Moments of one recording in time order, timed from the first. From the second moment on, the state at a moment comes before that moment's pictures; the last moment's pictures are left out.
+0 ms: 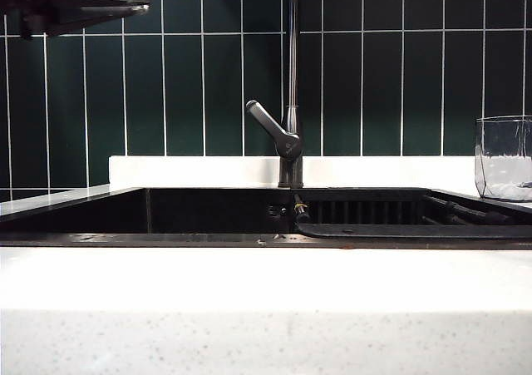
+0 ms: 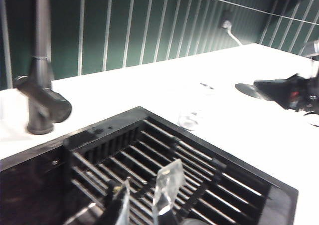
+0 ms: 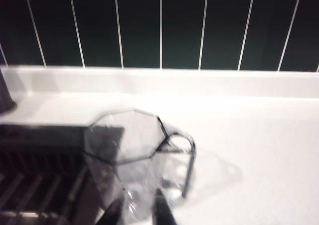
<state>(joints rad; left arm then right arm) -0.22 1.03 0.51 0.57 0.76 -0.13 -0.20 0.86 0.34 0.48 -0.21 -0.02</state>
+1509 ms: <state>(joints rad) -0.29 1.24 0.60 0.67 0.83 -0.10 -0.26 1.39 0.42 0.83 -0.20 -0.09</state>
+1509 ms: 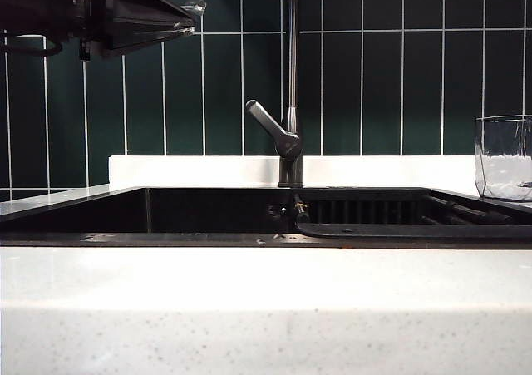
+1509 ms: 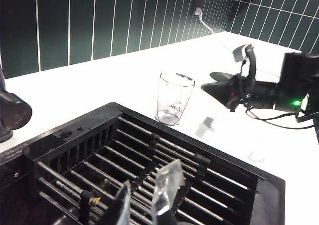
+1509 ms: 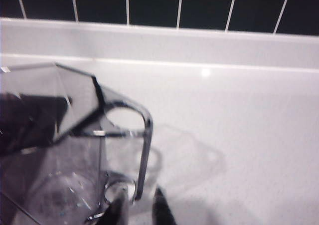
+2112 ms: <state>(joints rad) -0.29 1.24 0.60 0.68 0.83 -0.08 -0.26 1.58 0.54 0.88 -0.23 -0.08</state>
